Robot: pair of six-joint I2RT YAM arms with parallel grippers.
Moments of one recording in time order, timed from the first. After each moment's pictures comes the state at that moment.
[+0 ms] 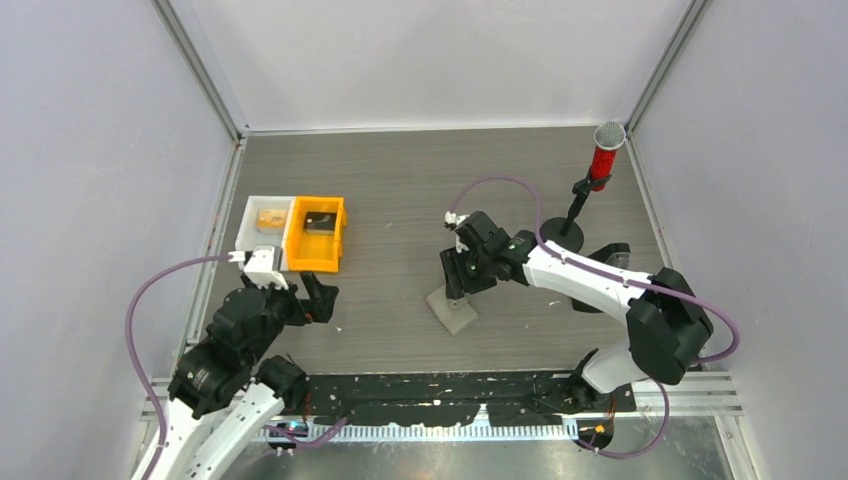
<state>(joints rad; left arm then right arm) -0.54 0.24 0.70 -0.82 -0.23 -0.41 0.79 1.47 1.00 -0.54 -0.11 0.42</state>
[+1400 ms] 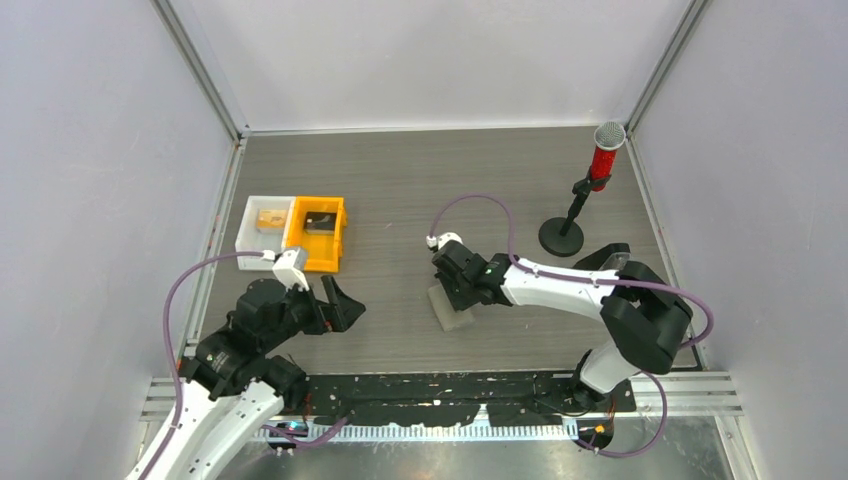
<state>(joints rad) -0.54 0.33 0.63 -0.81 0.08 -0.63 0.94 1.57 0.91 -0.42 0.16 0.37</state>
